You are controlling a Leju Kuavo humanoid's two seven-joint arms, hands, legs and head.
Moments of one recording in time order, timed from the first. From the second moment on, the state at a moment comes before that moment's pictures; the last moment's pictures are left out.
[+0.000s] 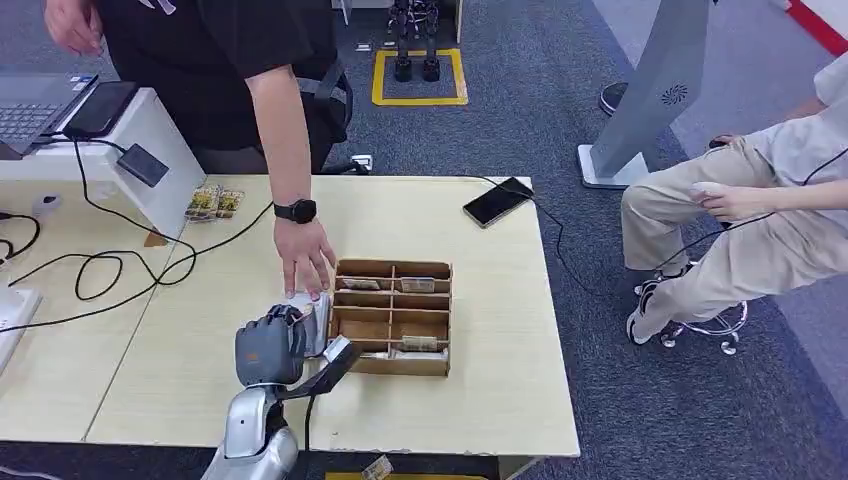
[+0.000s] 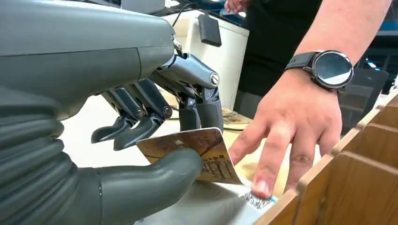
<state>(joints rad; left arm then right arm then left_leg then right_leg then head) -0.22 -0.16 -0.07 -0.85 -1.36 0.69 0.02 -0.17 0.23 -1.45 -0.32 0.64 -0.69 -0.68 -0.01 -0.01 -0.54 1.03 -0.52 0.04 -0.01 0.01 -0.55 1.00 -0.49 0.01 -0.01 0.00</state>
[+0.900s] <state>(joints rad) -0.11 -0.23 0.02 -1.10 -1.02 0.71 -0.27 -0.15 0.23 -1.42 -0.32 0.64 -0.69 -0.67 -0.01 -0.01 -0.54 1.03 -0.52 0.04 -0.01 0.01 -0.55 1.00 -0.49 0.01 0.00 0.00</state>
